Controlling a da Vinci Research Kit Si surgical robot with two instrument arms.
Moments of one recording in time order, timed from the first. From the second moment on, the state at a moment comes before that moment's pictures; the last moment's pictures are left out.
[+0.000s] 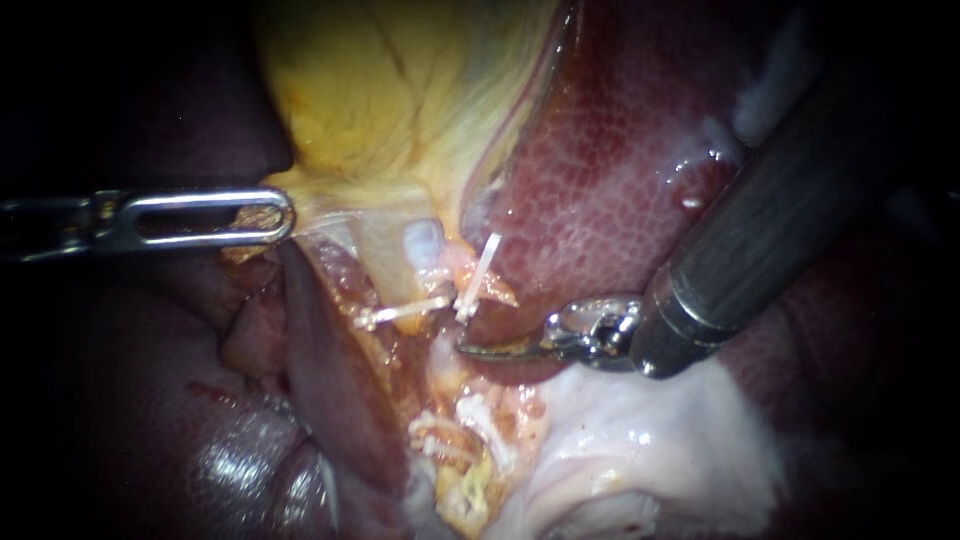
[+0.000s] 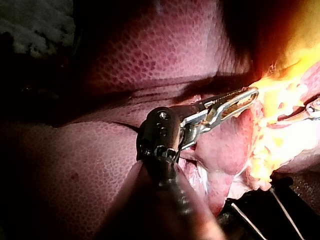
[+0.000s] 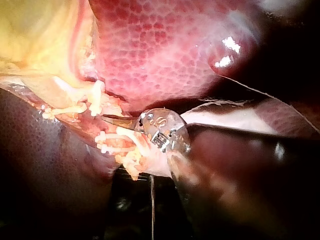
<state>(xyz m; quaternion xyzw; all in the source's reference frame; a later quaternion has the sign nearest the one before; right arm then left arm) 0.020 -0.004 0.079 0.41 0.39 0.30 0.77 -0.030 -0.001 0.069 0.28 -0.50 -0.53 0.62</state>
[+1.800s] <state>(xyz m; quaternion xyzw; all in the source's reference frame) 0.011 0.004 0.061 0.20 0.49 0.16 0.83 -0.031 -0.001 0.070 0.28 -0.51 -0.53 0.62</state>
